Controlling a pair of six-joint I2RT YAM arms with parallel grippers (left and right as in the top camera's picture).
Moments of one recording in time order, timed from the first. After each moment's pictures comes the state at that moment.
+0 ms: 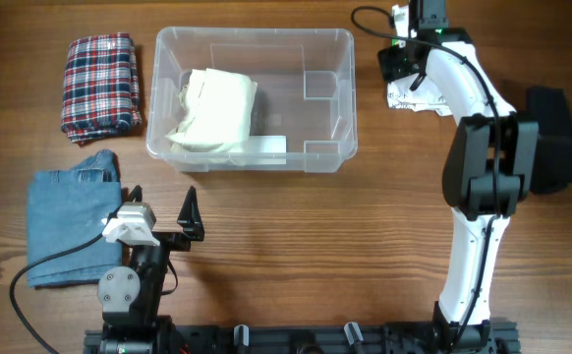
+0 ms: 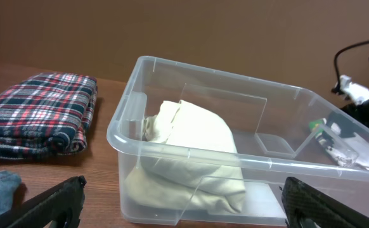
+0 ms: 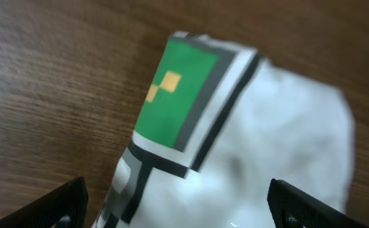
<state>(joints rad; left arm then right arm) -0.01 0.01 0.01 -0.06 0.10 -0.23 0.06 2.37 1.93 -0.63 0.15 -0.28</state>
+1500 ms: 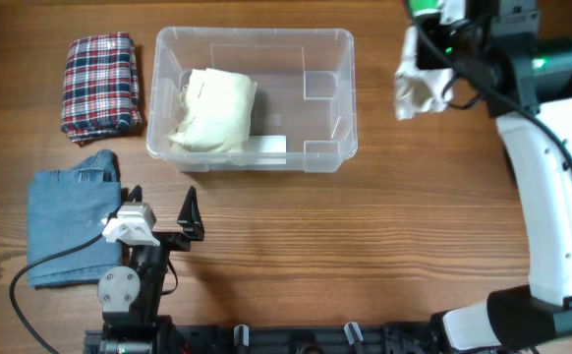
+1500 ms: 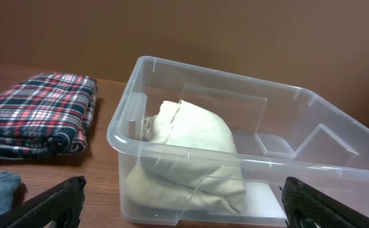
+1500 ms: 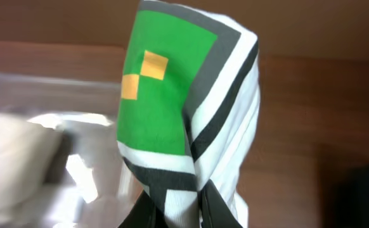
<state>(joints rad) -0.01 0.01 0.01 -0.06 0.10 -0.23 0.22 1.63 1.92 -1.07 0.07 0.09</state>
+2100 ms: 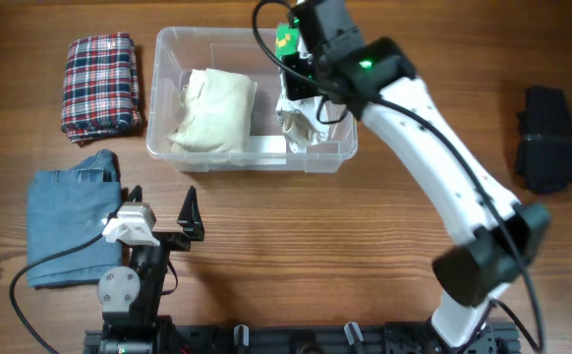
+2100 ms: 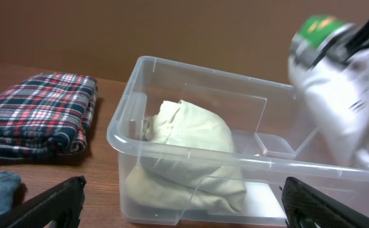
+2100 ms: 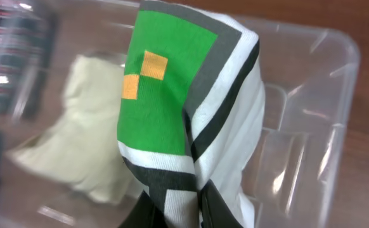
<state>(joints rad) -0.01 0.01 0.01 -0.06 0.10 -0.23 0.55 1.93 1.92 -0.94 0.06 0.32</state>
